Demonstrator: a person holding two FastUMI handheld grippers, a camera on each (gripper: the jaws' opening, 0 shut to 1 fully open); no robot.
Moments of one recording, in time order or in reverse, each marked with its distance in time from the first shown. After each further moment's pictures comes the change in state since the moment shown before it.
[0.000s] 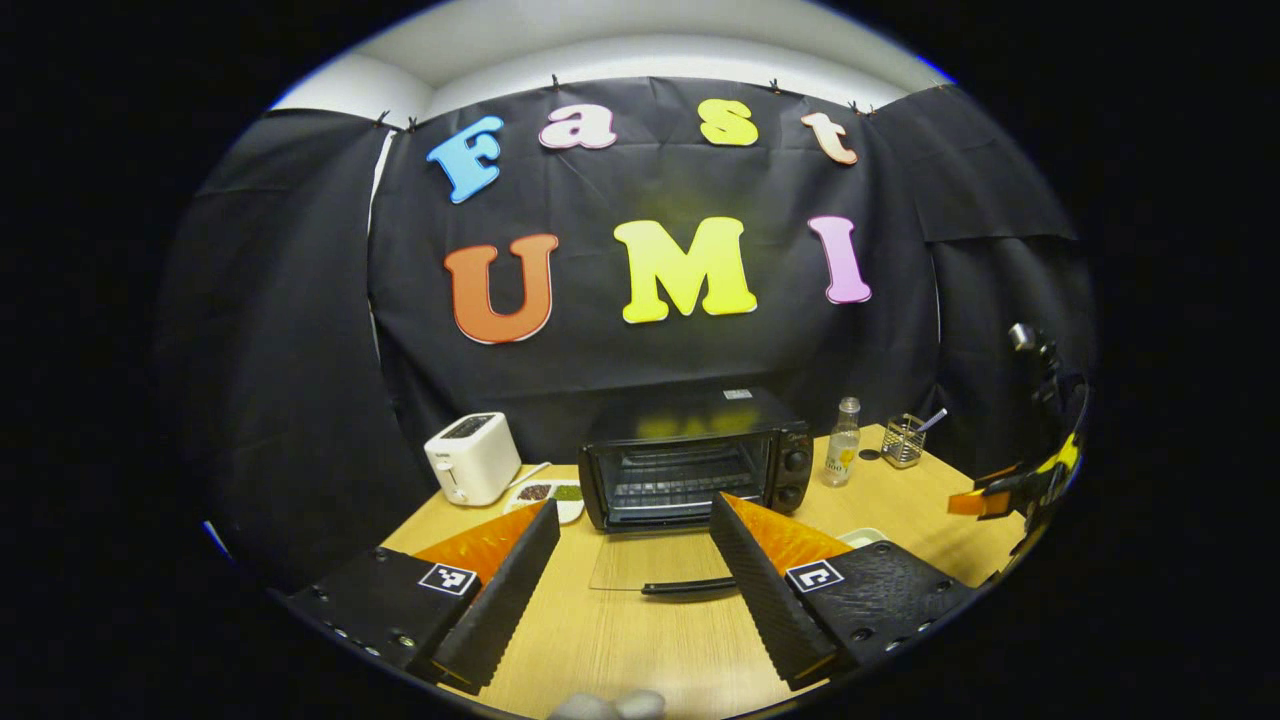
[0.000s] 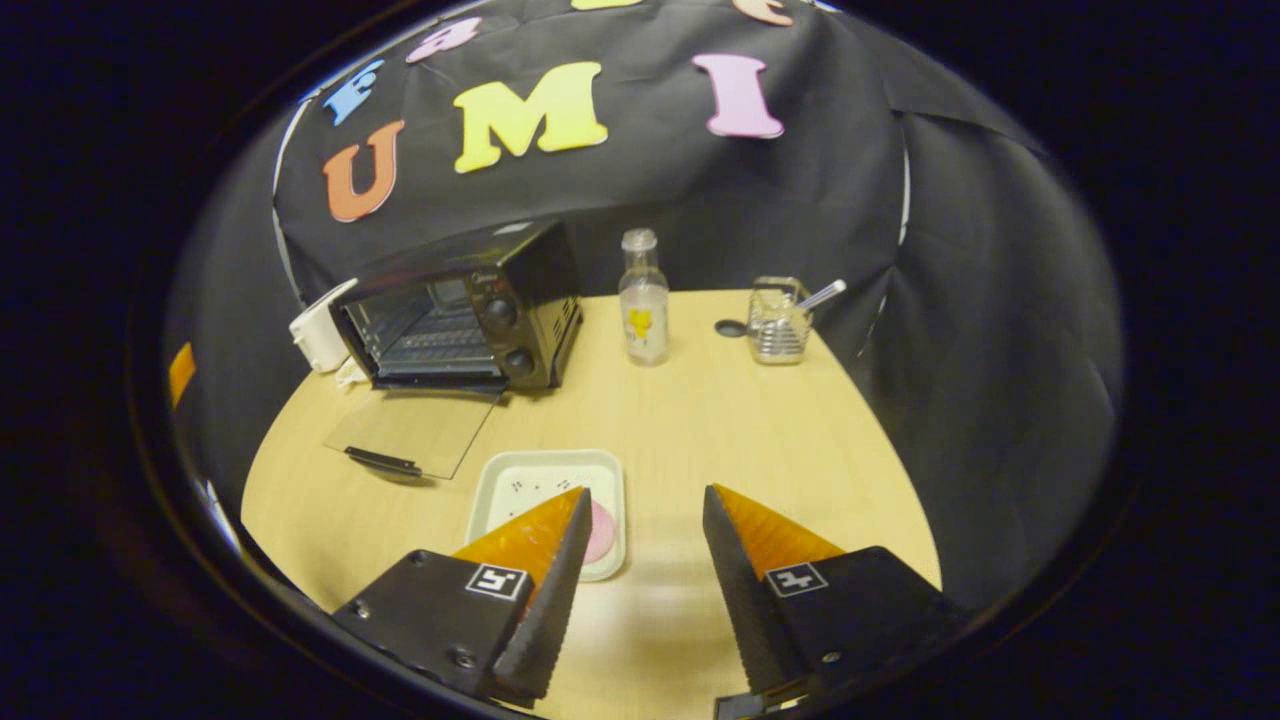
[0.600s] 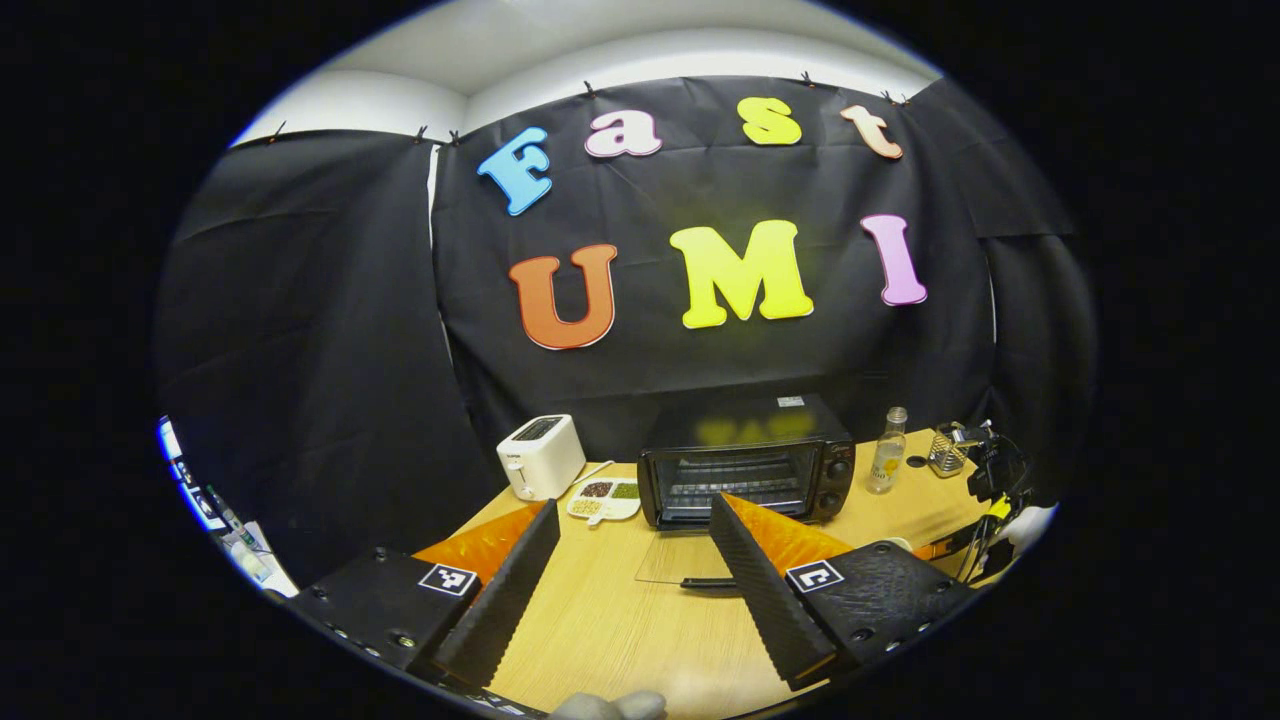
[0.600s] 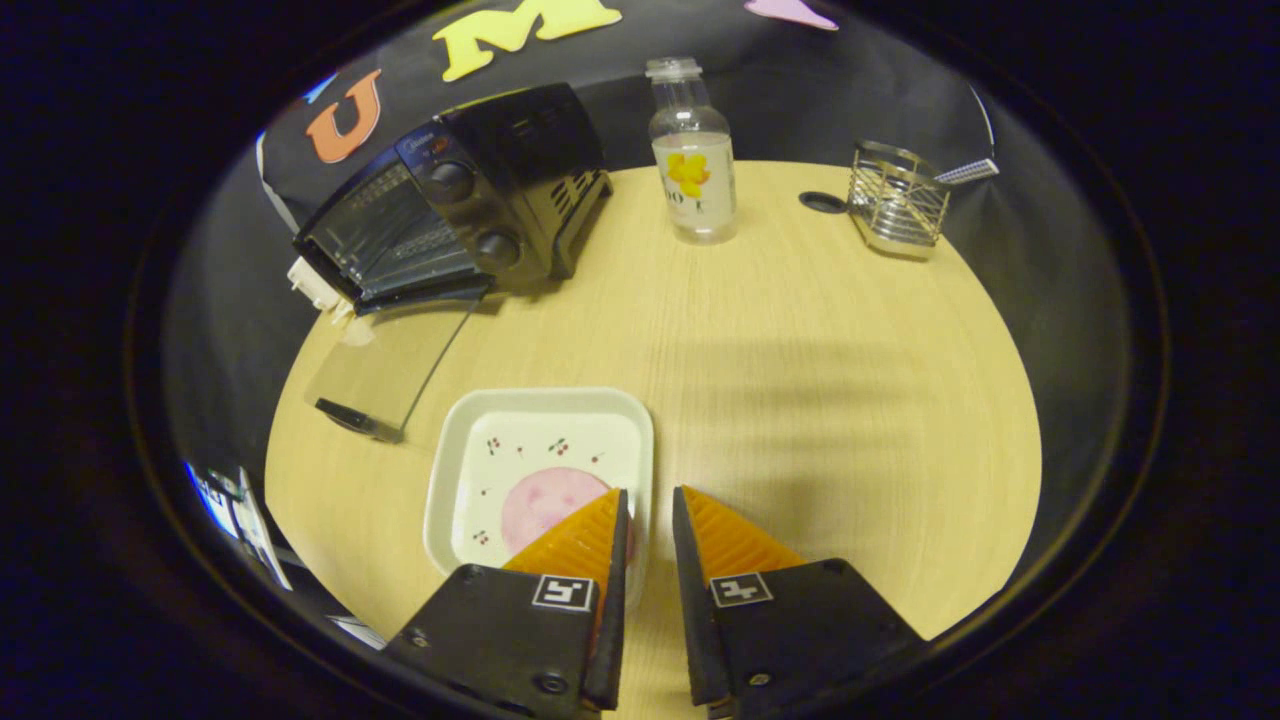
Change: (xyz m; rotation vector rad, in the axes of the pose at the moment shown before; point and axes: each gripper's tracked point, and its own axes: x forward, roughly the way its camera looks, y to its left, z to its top) left arm -0.028 0.007 0.015 -0.005 0.064 0.211; right arm 0.100 0.007 -0.051 -0.004 0.361 0.149
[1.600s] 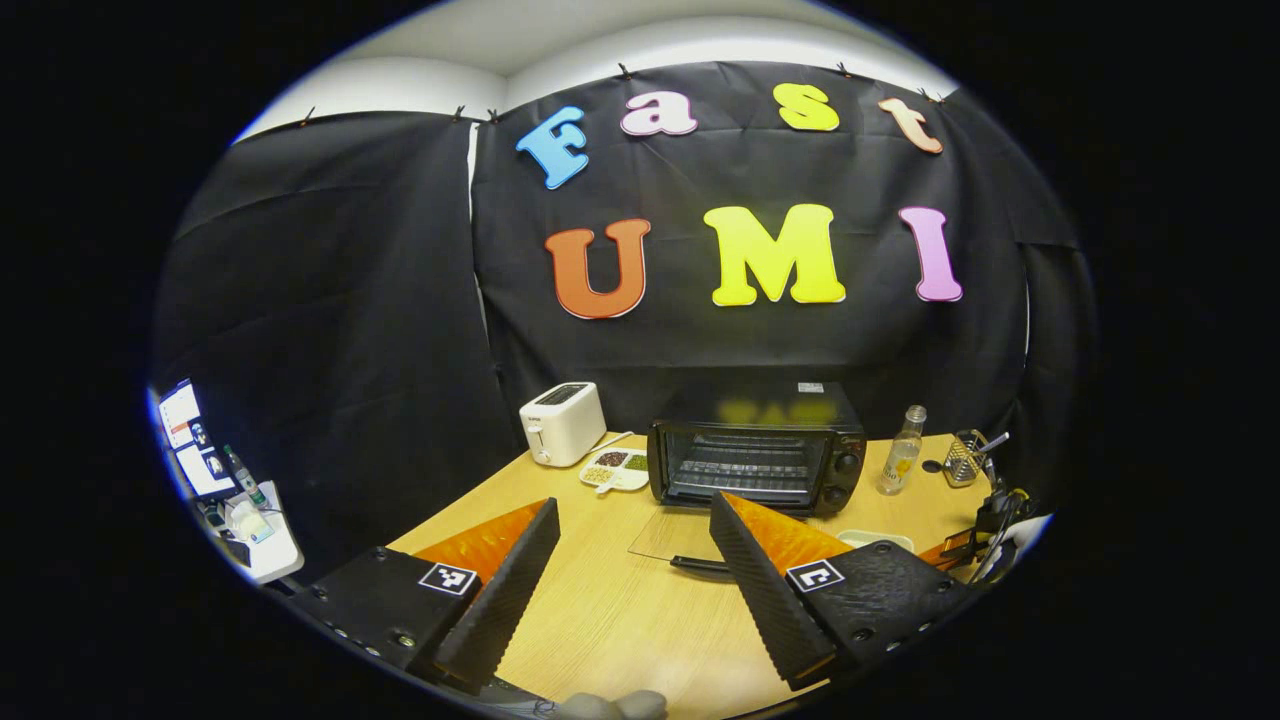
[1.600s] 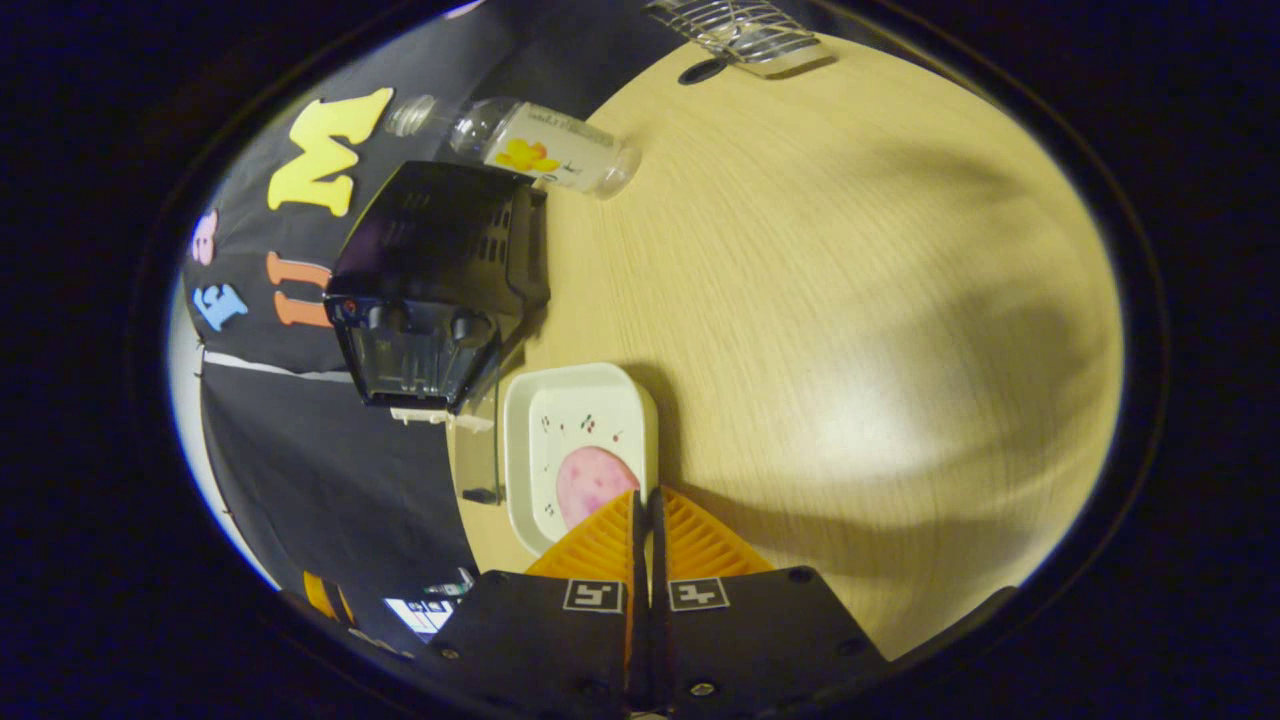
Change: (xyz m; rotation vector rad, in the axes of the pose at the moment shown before) left arm -0.015 -0.025 -0.011 -0.048 0.082 0.087; right arm -0.007 0.000 0.010 0.574 0.129 0.439
